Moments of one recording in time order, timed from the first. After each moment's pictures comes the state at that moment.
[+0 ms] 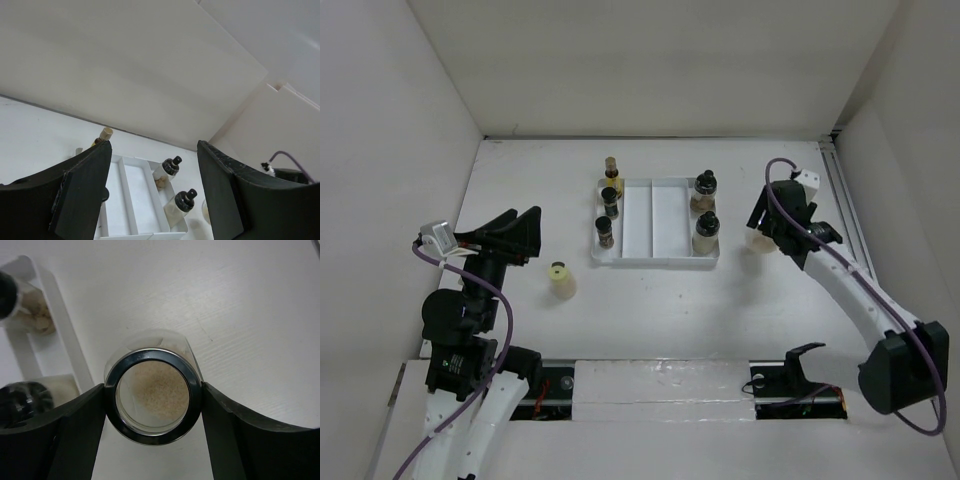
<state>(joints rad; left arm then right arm) -0.26 0.32 0.75 -0.11 -0.08 -0.60 0.27 1.23 0.92 -0.44 0.47 0.52</state>
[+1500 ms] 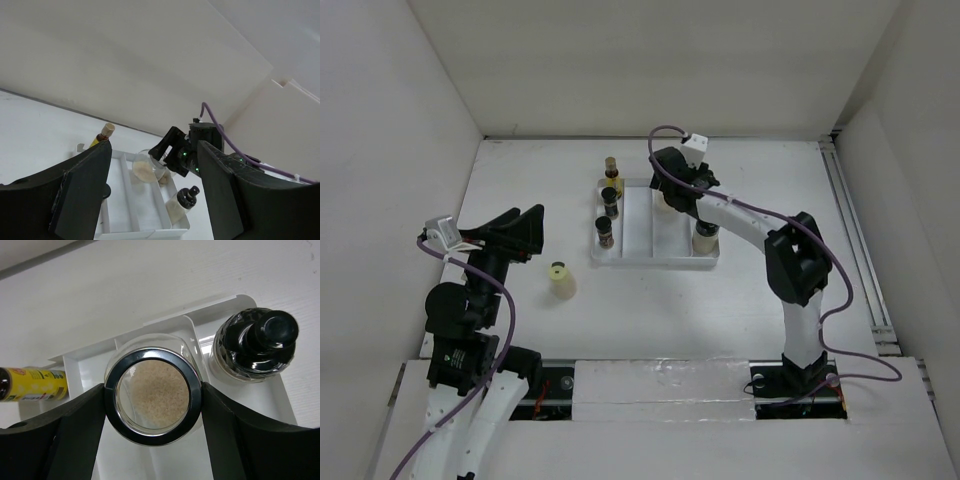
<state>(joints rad) -0.26 0.35 0.75 -0.11 -0.07 -0.60 0.65 1.99 1.63 -0.28 0.68 0.69</state>
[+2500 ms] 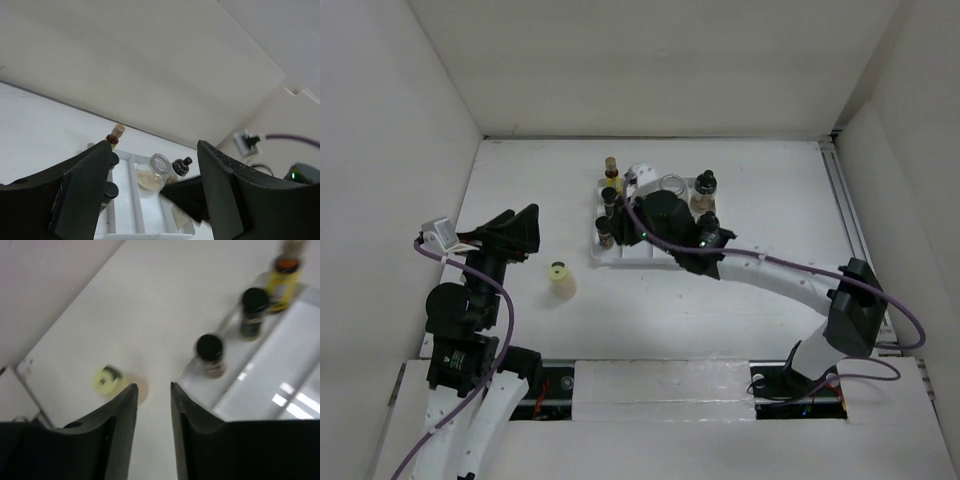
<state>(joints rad) -0.26 0.35 0.75 -0.13 -0.12 -0.60 0.93 1.58 1.31 0.00 0.25 0.41</state>
